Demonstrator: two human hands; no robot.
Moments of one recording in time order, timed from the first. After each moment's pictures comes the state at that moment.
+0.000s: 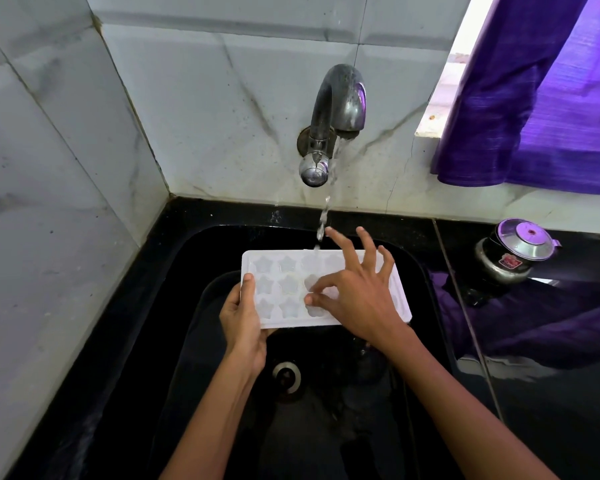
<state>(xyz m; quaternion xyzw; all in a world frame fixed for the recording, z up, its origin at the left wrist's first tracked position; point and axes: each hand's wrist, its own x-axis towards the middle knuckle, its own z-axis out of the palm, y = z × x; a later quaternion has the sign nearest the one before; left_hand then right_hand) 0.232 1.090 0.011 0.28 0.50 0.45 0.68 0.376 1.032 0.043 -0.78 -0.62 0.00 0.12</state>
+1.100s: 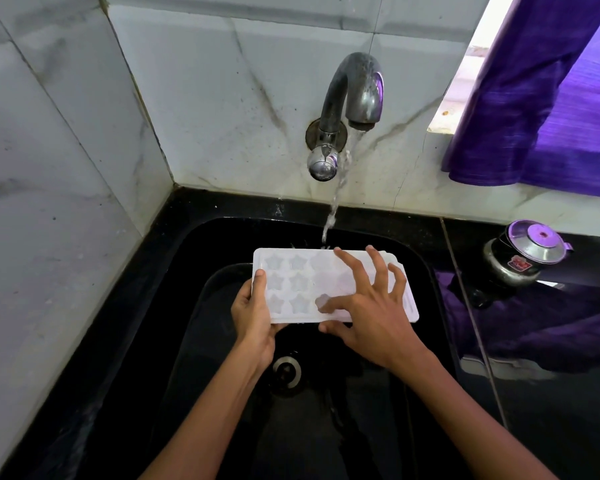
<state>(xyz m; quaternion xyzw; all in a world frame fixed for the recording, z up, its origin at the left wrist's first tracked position) 0.238 1.090 0.004 0.27 0.51 0.41 0.70 0.382 1.005 0.019 -0.74 -0.66 -0.01 0.10</state>
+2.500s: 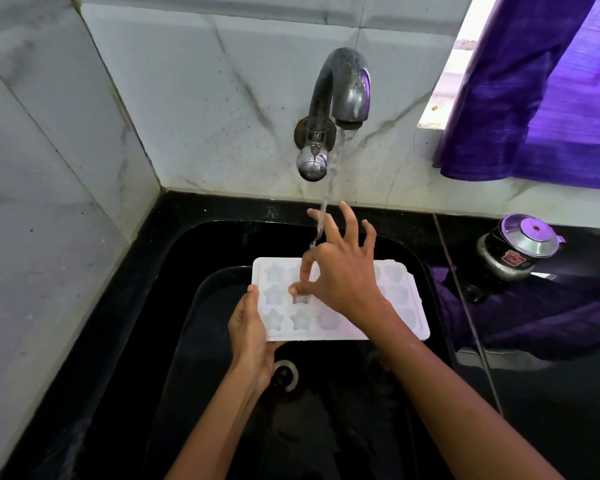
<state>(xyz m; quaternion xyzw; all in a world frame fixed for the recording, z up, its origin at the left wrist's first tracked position) 0.238 1.078 0.003 0.24 0.53 0.38 0.72 0.366 1.066 0.063 -0.78 -0.62 0.01 0.08</state>
